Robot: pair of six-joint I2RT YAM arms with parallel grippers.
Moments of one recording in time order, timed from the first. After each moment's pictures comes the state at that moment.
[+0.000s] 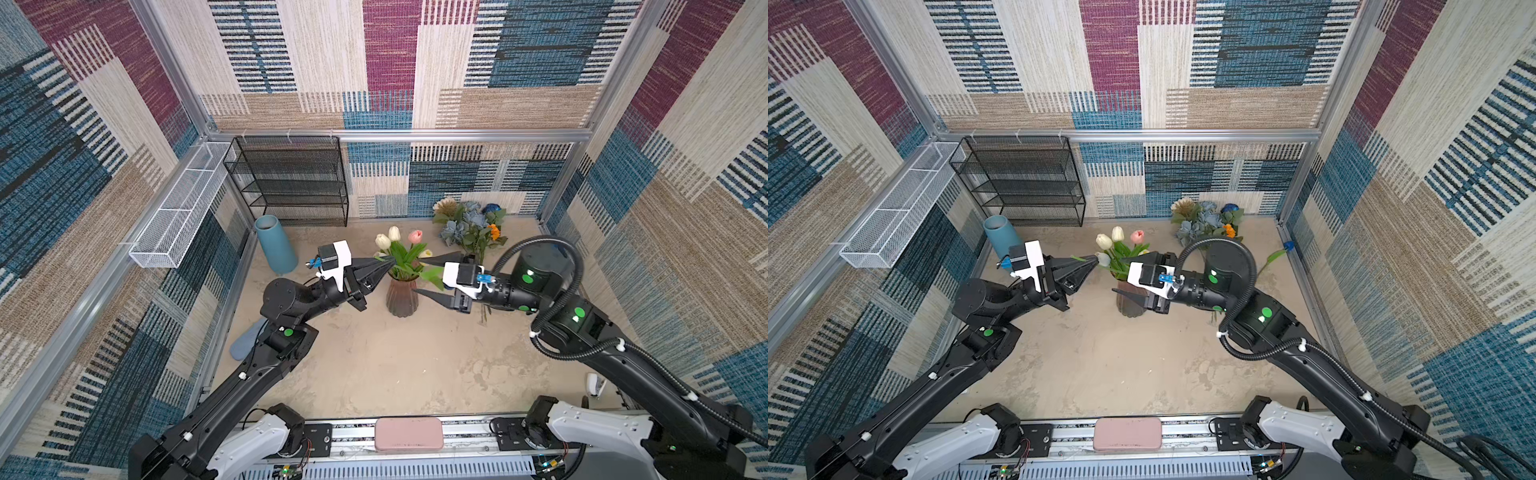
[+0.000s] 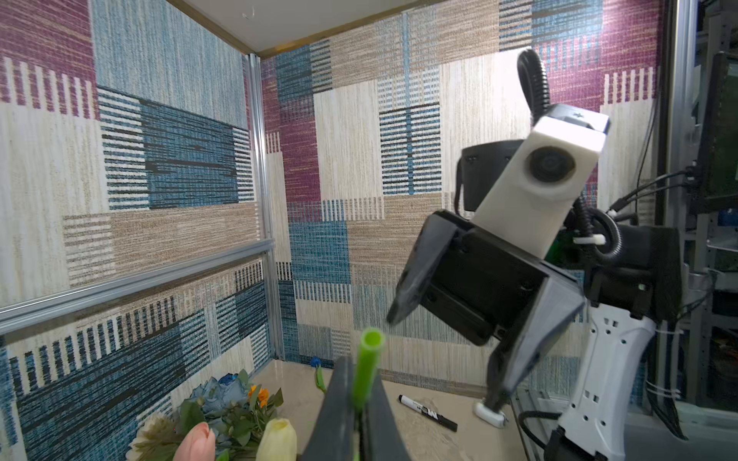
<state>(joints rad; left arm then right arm) -0.54 0.99 0.83 0.68 0.61 -0.24 0.79 0.99 1.19 -0.11 -0.49 -0.46</state>
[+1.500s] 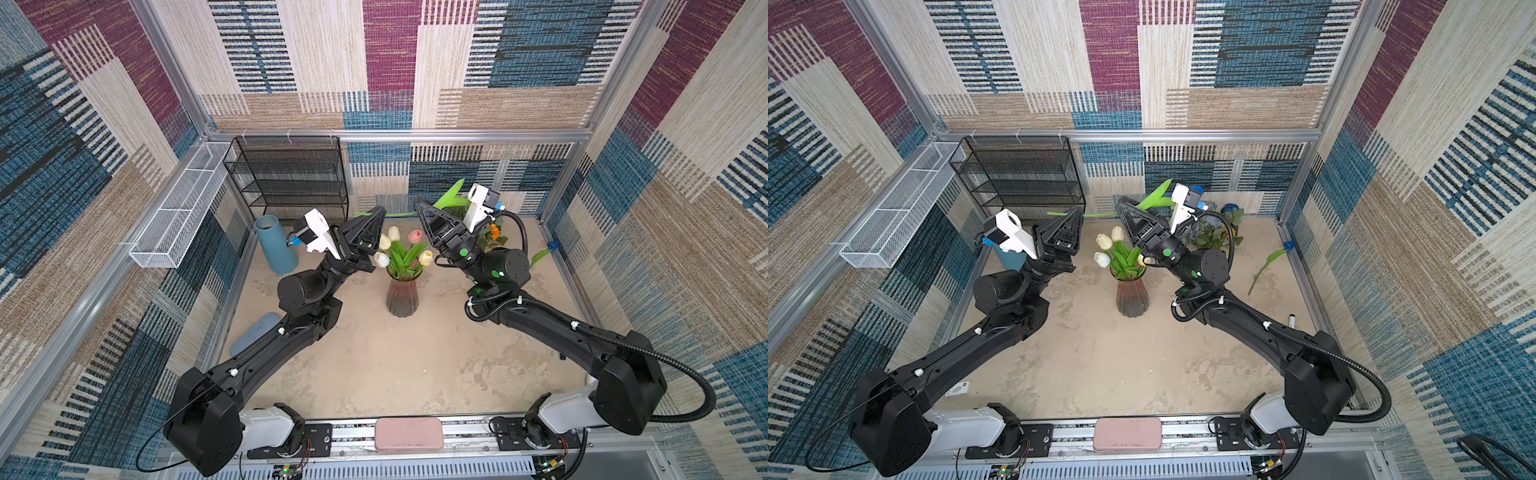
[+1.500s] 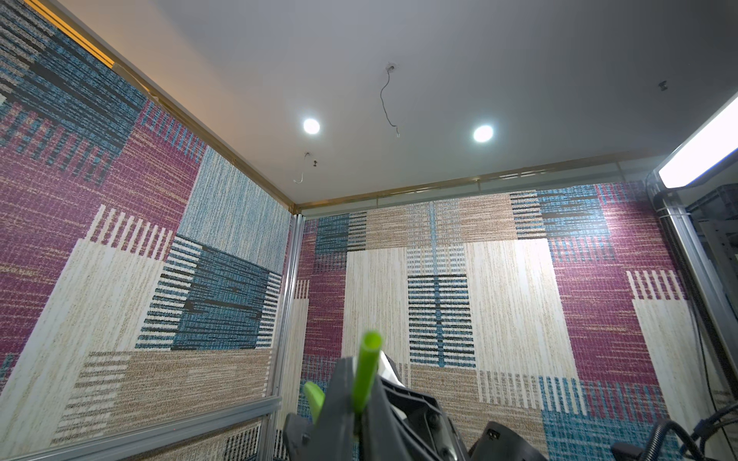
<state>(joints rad) -0.58 1.29 0.96 1.29 0.37 -0.51 0.67 1.45 1.12 1.12 -0.31 1.01</state>
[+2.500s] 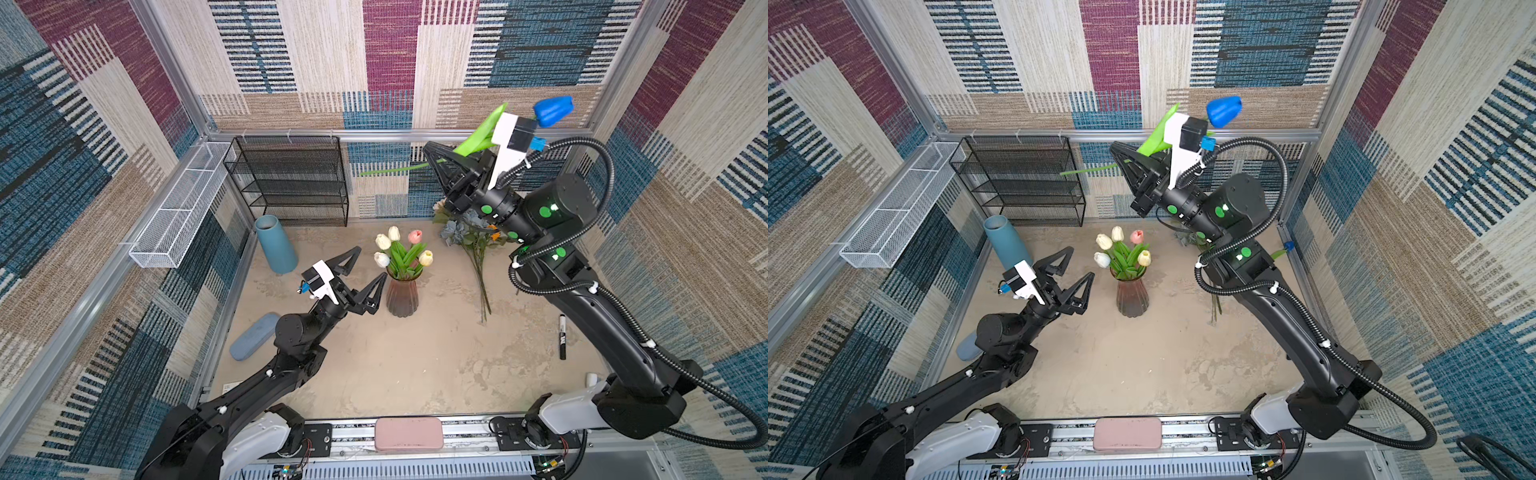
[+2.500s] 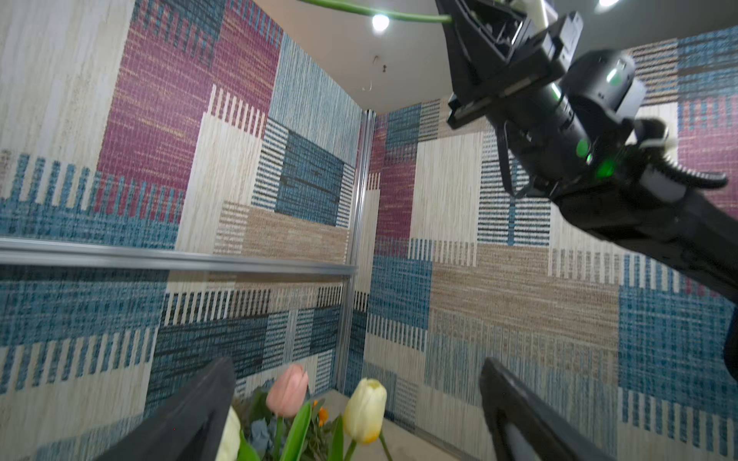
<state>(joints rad) -0.55 1.01 0.45 1.10 0.27 -0.28 0.67 1.46 1.86 0.03 -0.36 0.16</state>
